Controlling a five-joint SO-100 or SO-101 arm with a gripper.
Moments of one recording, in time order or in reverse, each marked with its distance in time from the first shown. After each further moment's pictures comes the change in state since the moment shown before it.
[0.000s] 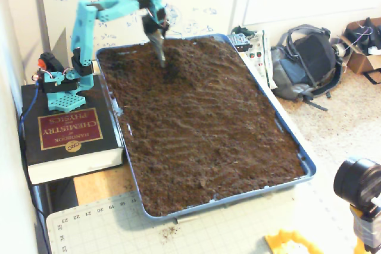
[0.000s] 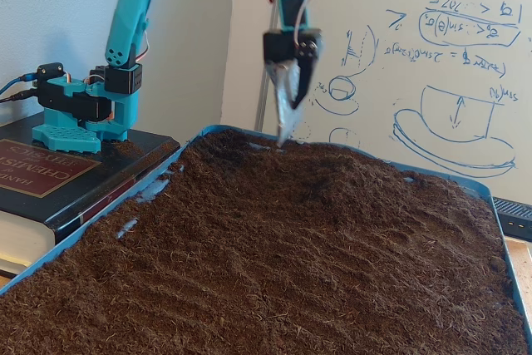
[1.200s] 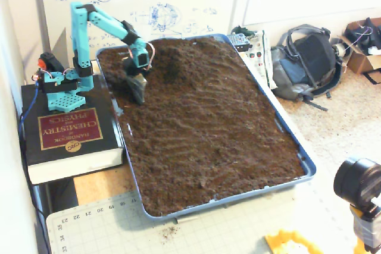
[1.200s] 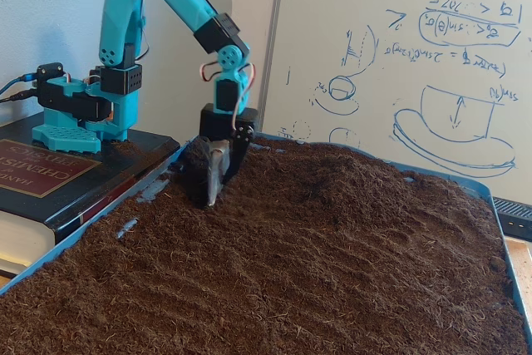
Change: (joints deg) arm 8.4 -3.3 46.2 -41.7 -18.4
